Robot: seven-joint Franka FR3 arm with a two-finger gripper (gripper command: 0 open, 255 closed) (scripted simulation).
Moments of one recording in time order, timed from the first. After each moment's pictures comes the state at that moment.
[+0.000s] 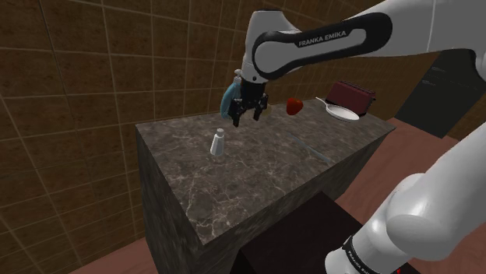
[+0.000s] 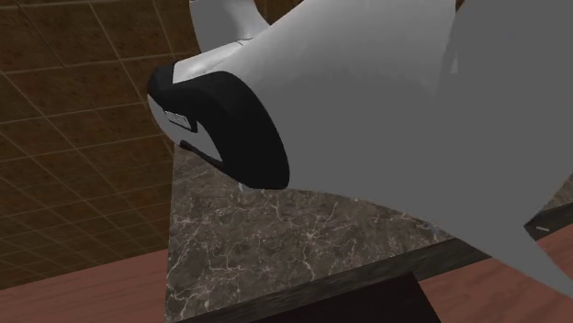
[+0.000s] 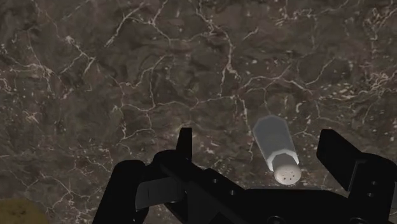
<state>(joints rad) 0.09 -0.11 0.15 -2.15 -0.10 2.03 0.28</state>
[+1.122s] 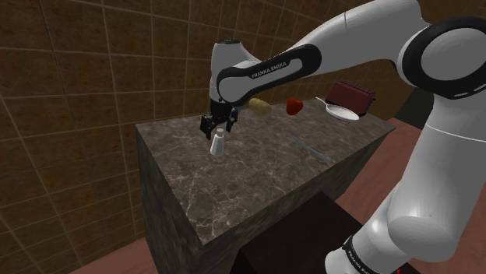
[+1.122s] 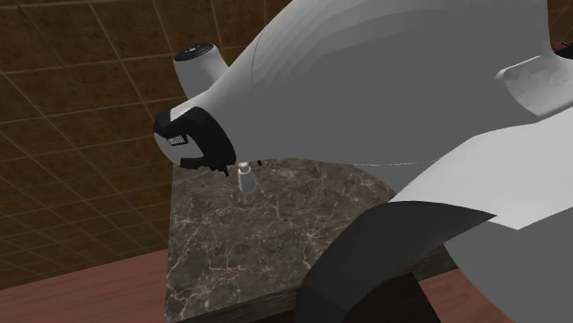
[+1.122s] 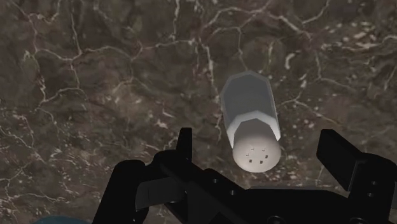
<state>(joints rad) 0.13 0.24 0.18 -1.97 -0.21 2.20 0.37</state>
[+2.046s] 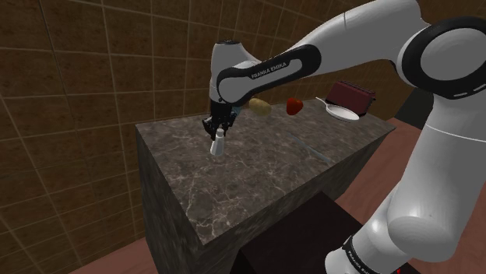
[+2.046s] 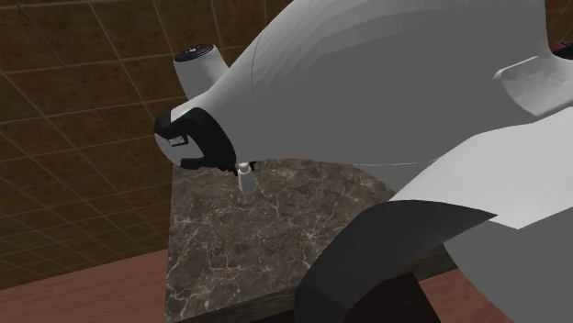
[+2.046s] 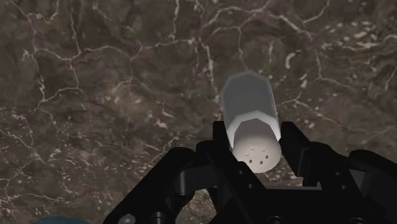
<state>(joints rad) 0.13 0.24 0.18 -1.97 -0.21 2.21 0.37</state>
